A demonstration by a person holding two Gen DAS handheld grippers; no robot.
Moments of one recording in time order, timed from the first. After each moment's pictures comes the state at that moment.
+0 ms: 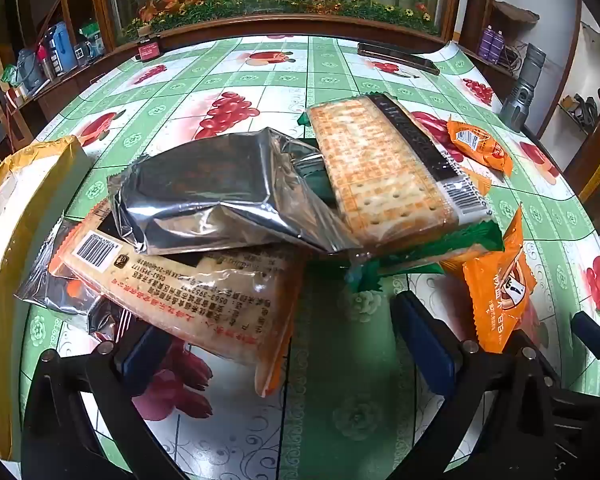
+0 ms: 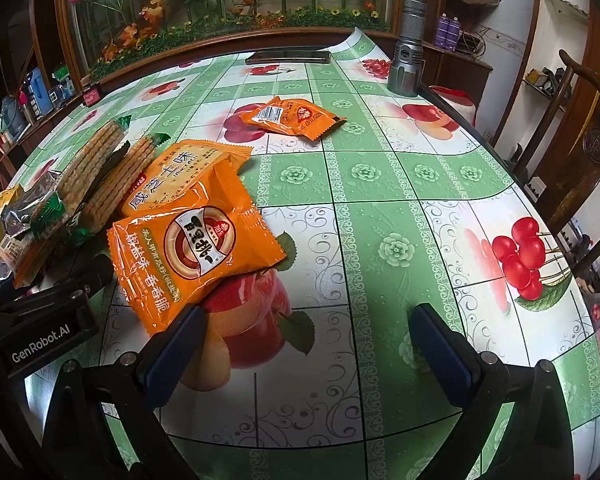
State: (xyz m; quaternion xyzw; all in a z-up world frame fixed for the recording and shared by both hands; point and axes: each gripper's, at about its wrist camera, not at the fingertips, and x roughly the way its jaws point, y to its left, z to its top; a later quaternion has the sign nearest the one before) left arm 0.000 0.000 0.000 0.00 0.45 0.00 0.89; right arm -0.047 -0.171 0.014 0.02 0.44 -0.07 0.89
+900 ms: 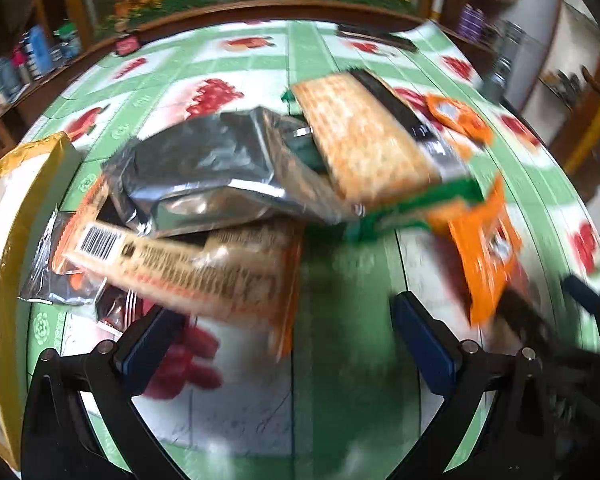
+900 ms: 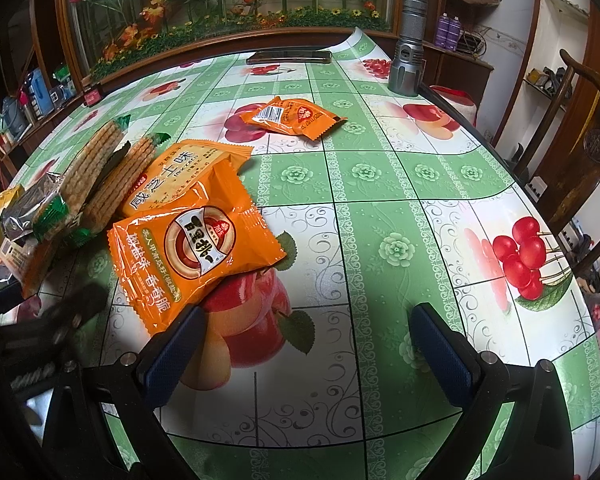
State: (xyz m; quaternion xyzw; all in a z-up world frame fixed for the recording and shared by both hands) left arm -0.013 0.006 0.002 0.02 0.49 -0.05 0.87; right arm -0.045 -0.173 0.015 0.03 0.44 -0.07 0.89
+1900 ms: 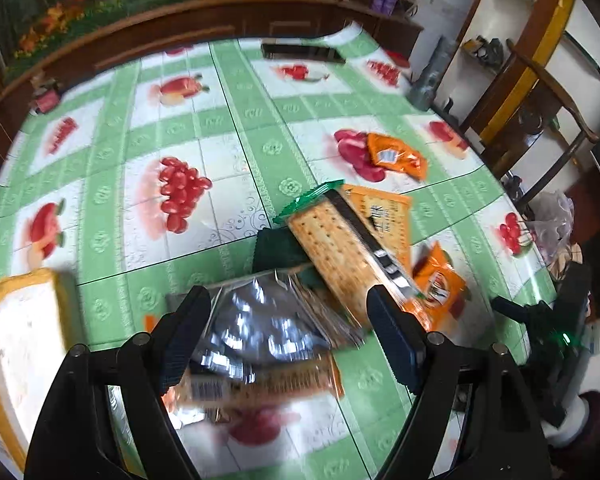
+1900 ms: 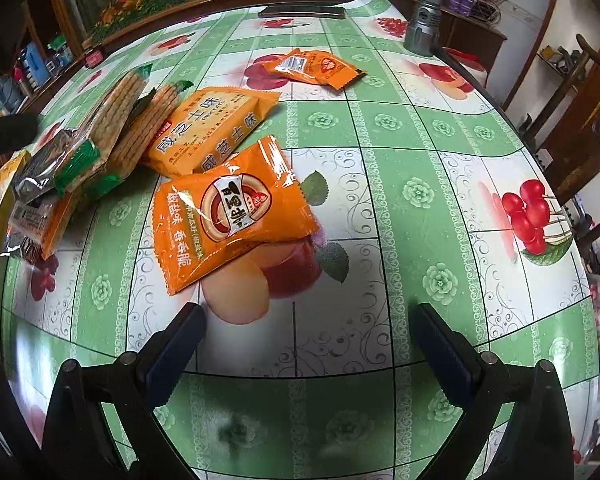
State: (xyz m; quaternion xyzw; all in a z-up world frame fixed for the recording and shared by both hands) left arm 0.062 0.040 0.073 0.05 0.53 -0.22 0.82; right arm -0.057 -0.151 0.016 0.02 0.53 -0.06 0.85
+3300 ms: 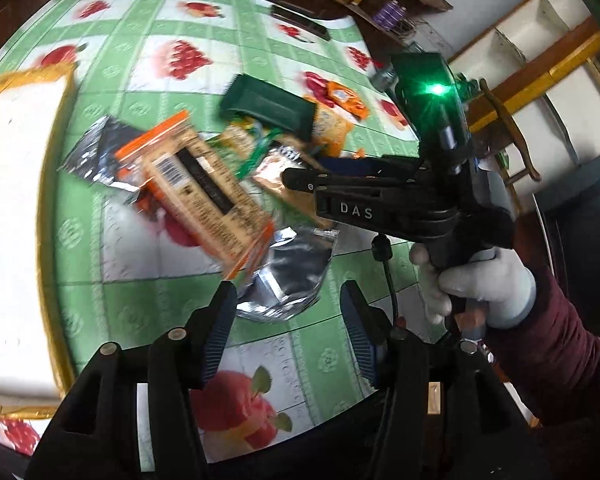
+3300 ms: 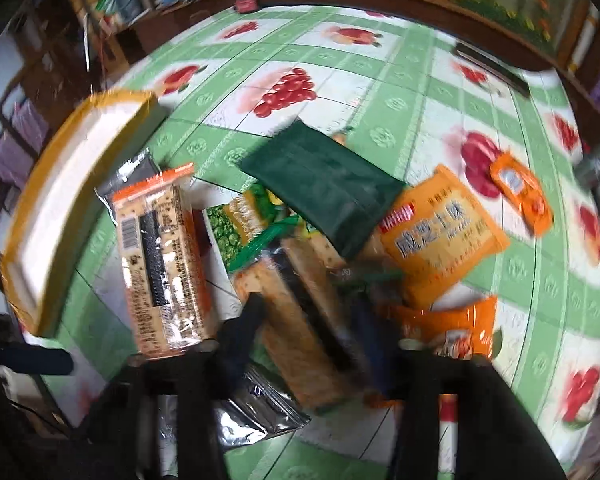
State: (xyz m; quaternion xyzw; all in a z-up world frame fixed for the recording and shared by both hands) left arm -0.076 0.100 0.081 -0.11 0.56 -0.26 0.78; right arm 0.005 -0.046 0.044 -0.07 0.55 0.15 0.82
